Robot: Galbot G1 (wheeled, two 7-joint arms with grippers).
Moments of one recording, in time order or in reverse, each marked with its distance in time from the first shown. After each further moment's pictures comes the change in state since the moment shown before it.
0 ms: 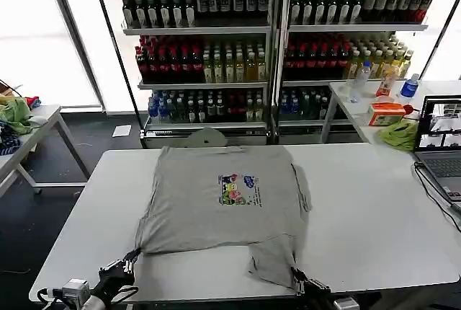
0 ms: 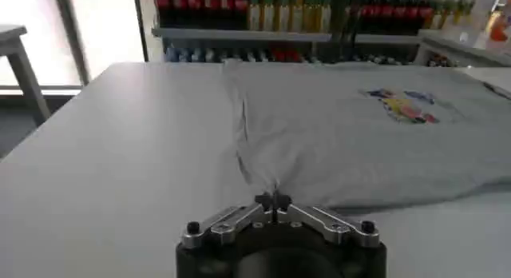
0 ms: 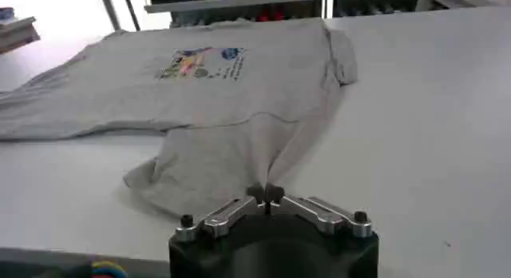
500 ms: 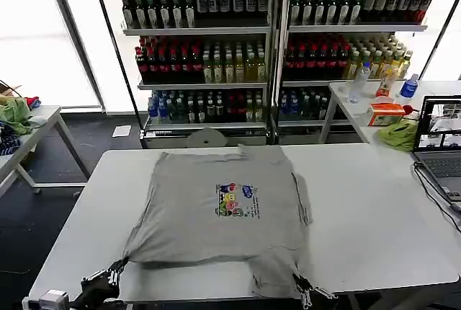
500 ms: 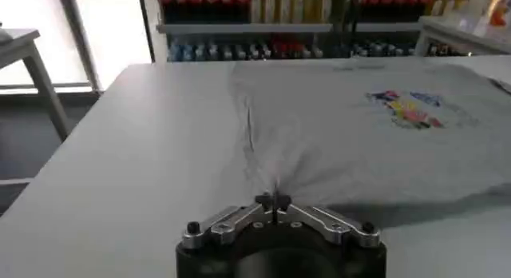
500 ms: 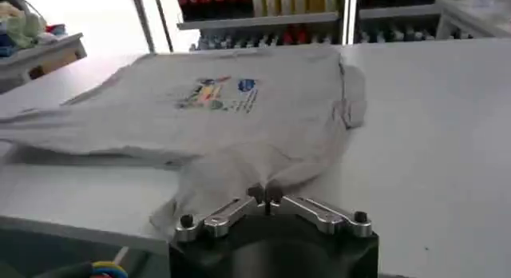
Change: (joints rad) left arm 0.134 0.026 -0.126 -0.082 -0.023 0.053 0.044; right arm -0.069 -0.037 0.016 0.079 -0.002 0.062 -0.058
